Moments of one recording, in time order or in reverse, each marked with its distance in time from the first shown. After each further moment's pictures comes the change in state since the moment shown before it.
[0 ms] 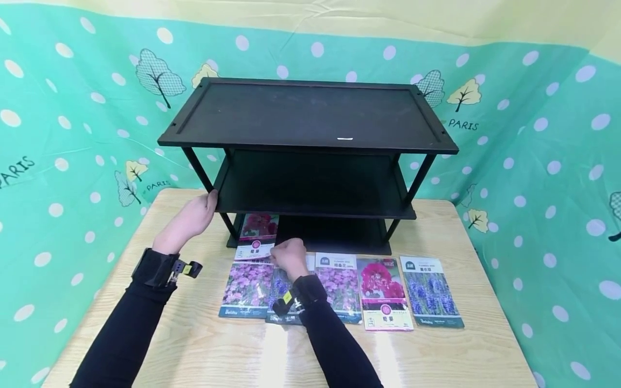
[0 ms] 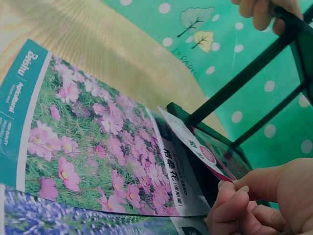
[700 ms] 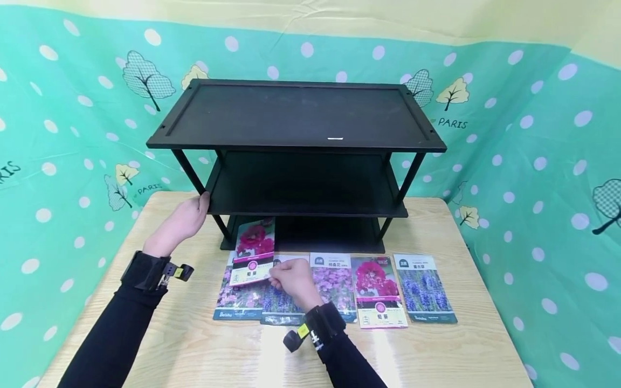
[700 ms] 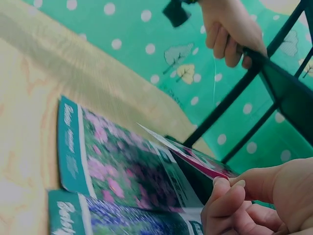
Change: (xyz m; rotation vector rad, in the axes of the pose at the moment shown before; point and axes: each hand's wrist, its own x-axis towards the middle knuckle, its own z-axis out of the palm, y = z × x) left_hand -0.001 0.003 -0.002 0.015 -0.020 -0.003; right_hand -0.051 0.013 -0.024 0.129 -0.098 0.063
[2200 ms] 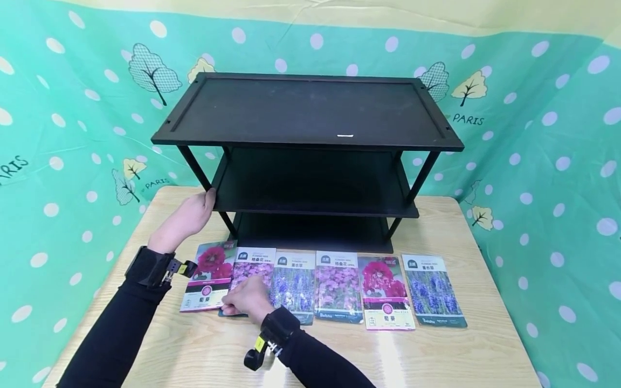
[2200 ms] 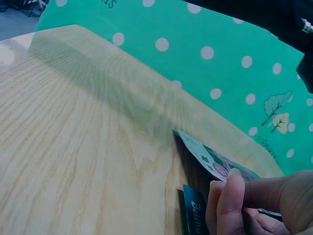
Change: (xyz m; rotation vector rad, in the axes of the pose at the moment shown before) left_hand -0.001 -0.003 -0.001 0.247 0.055 0.239; right_hand -0.007 0.027 0.110 0.082 -0.123 0.158
